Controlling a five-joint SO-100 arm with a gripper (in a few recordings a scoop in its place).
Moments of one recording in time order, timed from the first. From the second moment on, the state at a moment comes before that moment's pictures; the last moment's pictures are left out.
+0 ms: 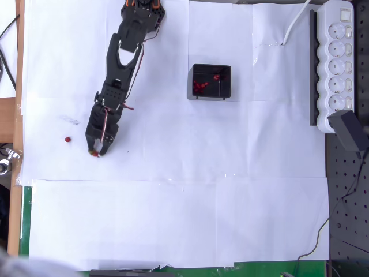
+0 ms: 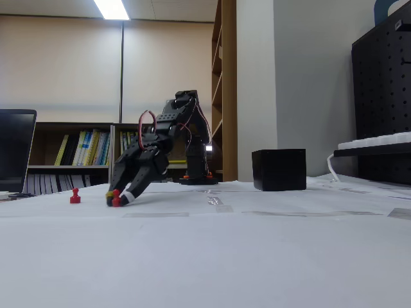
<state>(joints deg) 16.2 114.4 96.6 29.4 -98.1</state>
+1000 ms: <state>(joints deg) -46.1 86.2 98.3 84.0 -127.6</state>
